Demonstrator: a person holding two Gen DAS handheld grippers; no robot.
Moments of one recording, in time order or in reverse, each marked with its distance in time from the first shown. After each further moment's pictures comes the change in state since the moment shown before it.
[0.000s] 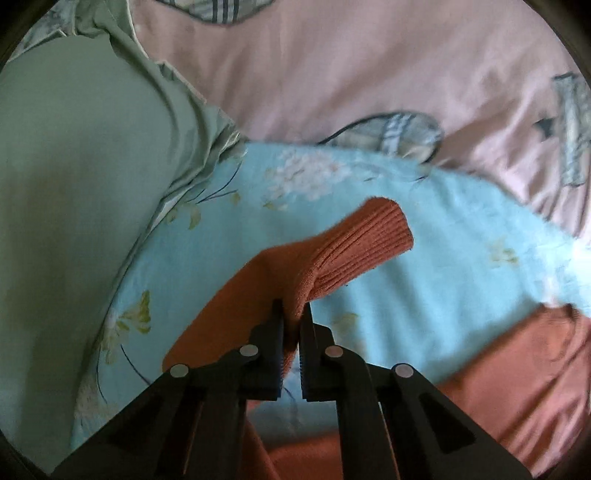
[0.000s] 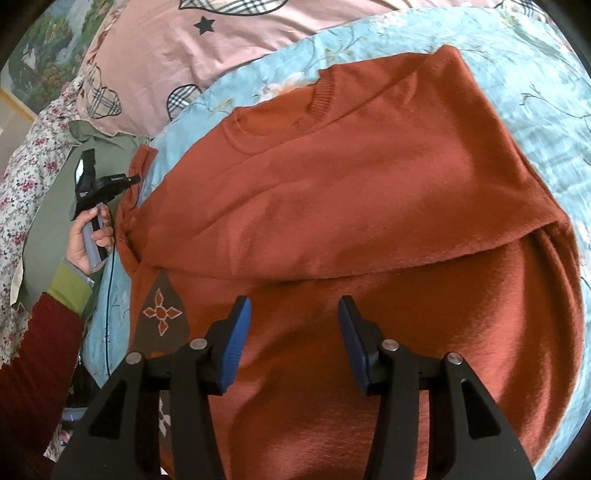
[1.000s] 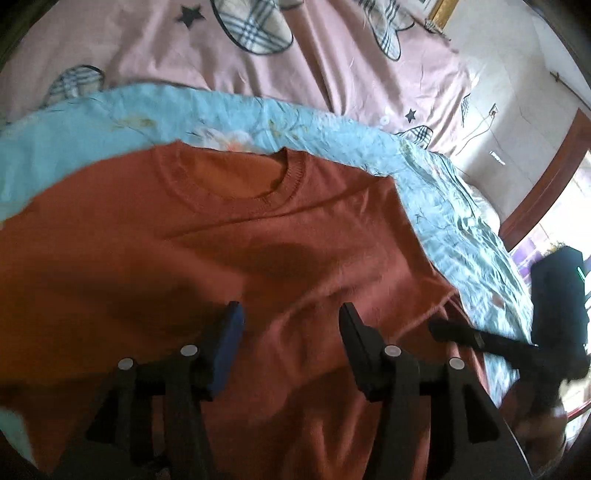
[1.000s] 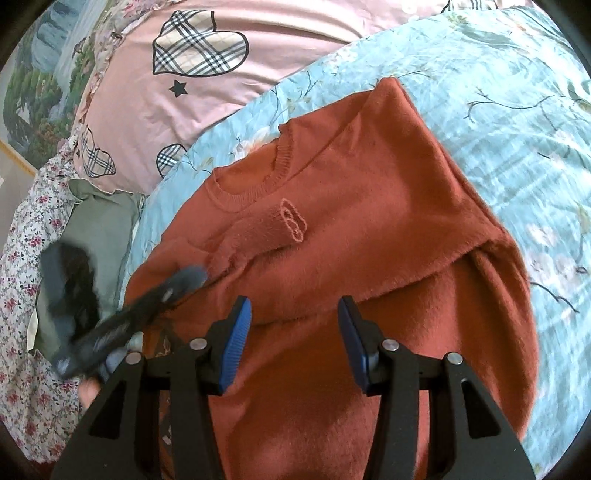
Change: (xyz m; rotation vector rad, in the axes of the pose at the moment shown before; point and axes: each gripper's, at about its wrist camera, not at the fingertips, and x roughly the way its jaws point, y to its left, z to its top) left arm -0.122 -0.251 -0.190 0.228 0.095 -0.562; right arm -0.031 -0.039 0.013 0.124 -0.152 0.019
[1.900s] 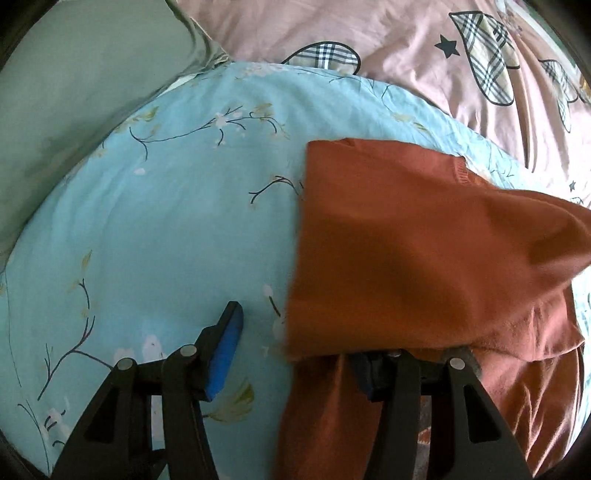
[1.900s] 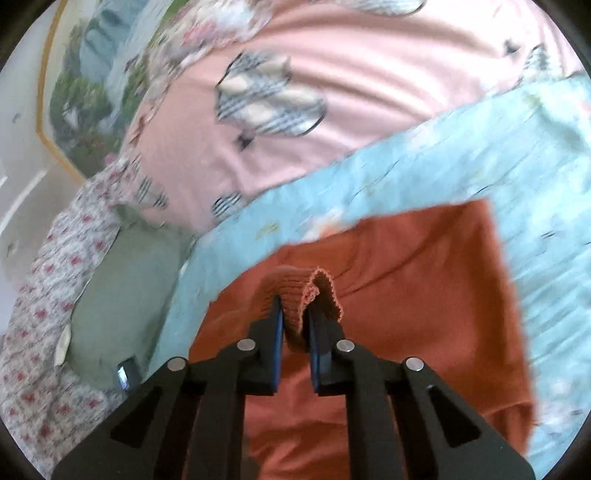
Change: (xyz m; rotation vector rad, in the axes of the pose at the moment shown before) left arm -0.062 0.150 -0.057 -0.330 -0.064 0.536; right arm -0.025 0.029 0.084 -0.093 -0.132 0.053
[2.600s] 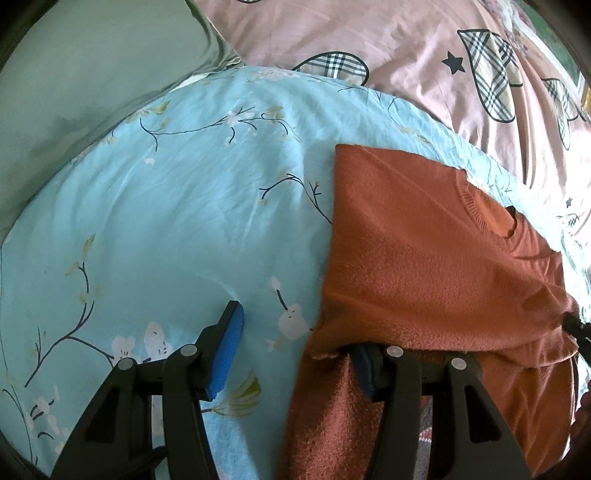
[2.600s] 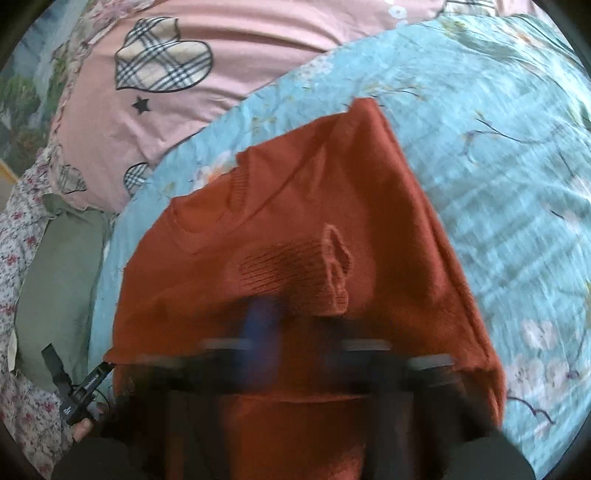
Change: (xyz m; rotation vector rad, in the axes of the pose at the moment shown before) left arm -0.002 0.011 -0.008 -0.053 -0.041 -0.034; right arm 0.028 -0.053 -0.041 0.077 0.073 -0.105
